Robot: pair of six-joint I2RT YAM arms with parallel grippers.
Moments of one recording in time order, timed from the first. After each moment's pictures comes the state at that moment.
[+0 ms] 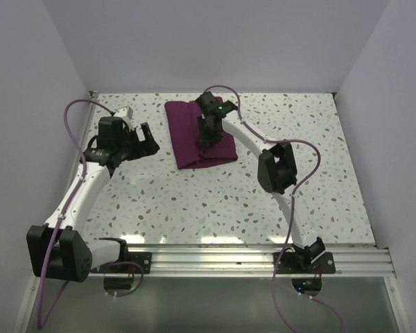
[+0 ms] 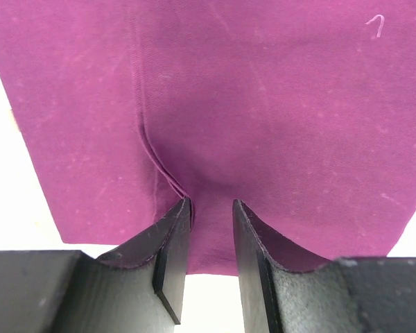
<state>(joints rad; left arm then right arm) -0.10 1.22 1.00 -0.48 0.16 -0.37 0.61 2.44 2.30 -0.96 0.06 0.42</state>
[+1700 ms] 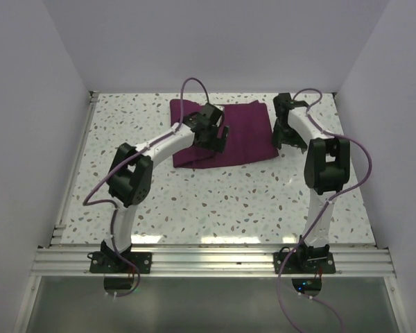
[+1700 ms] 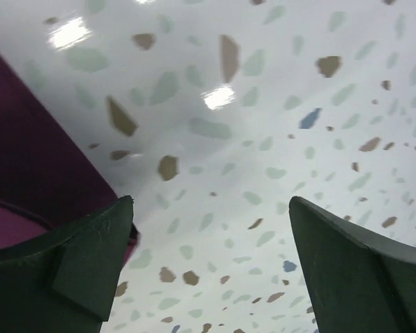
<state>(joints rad) -0.62 2.07 1.72 -0.59 -0.12 -0.31 0.15 2.10 1.72 -0.97 0.47 0.49</state>
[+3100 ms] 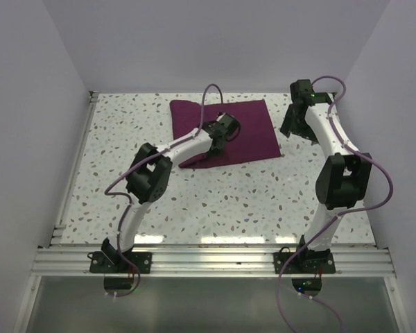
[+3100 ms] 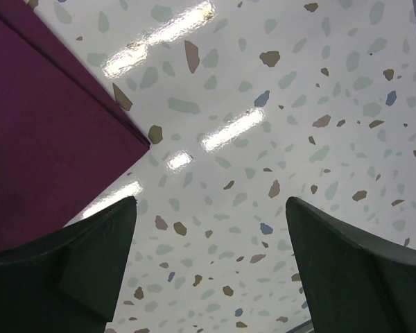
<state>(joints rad) -0.72 2.28 1.87 -0.70 -0.45 -0.28 0.08 1.88 1.75 -1.07 0.42 0.50</state>
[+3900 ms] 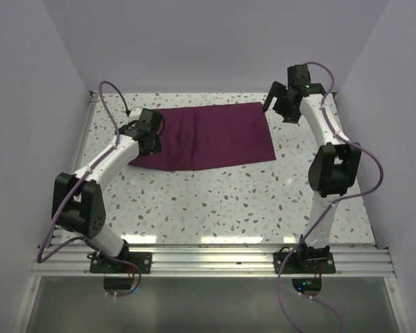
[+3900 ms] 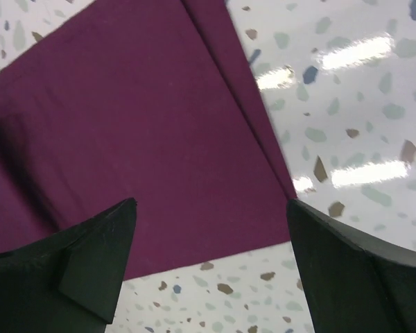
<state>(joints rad) -0.31 1.59 1.26 -0.72 -0.58 -0.52 0.09 2.03 1.95 -0.86 0.00 0.50</state>
